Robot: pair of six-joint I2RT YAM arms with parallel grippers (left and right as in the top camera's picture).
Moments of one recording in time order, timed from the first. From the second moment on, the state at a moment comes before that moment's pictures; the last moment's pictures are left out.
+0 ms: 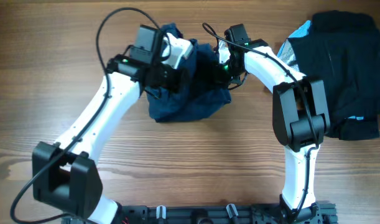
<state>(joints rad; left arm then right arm) -0.38 1.71 1.38 -0.70 0.48 0.00 0.29 2.27 1.64 -0.73 -0.43 0.26</state>
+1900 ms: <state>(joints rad) -0.06 1.53 1.41 -0.79 0.39 -0.30 0.21 2.04 1.70 -0.98 -0.63 0.14</state>
